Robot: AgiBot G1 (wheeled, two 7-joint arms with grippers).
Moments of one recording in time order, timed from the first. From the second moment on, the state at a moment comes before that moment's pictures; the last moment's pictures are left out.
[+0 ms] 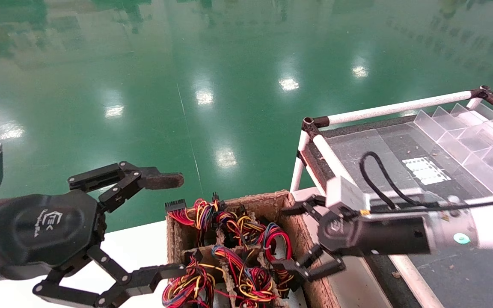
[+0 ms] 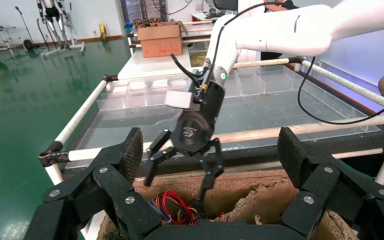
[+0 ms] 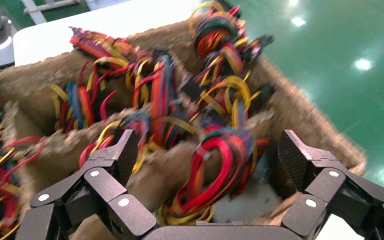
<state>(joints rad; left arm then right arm) -1.09 0.59 0.32 -1.27 0.70 1.48 -0.16 1.41 -0.95 -0.57 0.67 -1.23 -1.53 -0.01</state>
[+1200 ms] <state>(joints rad) -1.09 0.59 0.32 -1.27 0.70 1.48 -0.16 1.49 -1.02 -0.67 0.45 -1.26 -1.56 -0.20</state>
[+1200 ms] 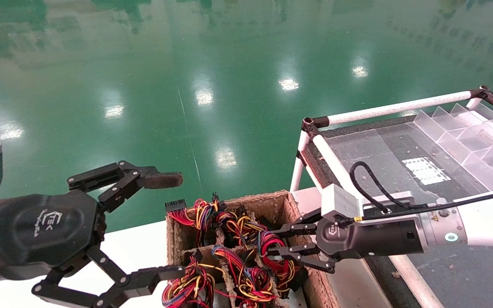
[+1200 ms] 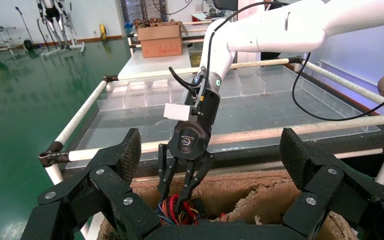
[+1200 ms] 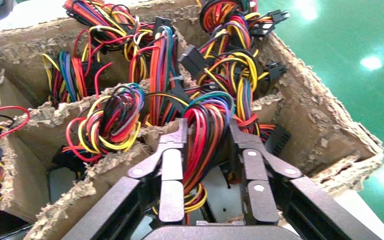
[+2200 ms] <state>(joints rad) -1.09 0.59 0.33 -1.27 0.70 1.48 -0.16 1.52 -0.90 -0.54 0.54 -1.04 -1.53 -0.19</state>
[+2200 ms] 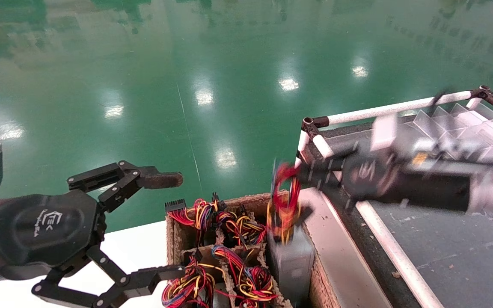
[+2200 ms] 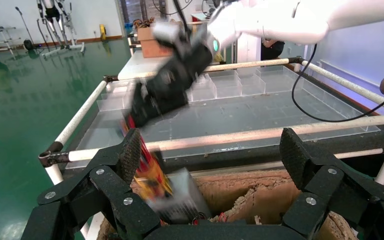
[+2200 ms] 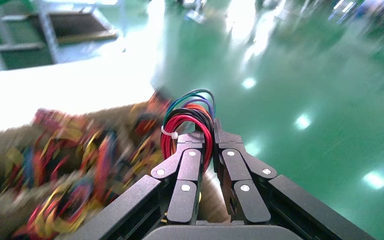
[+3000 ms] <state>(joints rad) -1.09 0.59 0.33 -1.27 0.70 1.48 -0.16 1.79 -0.90 -0.50 0.29 -1.10 -1.28 -0.37</state>
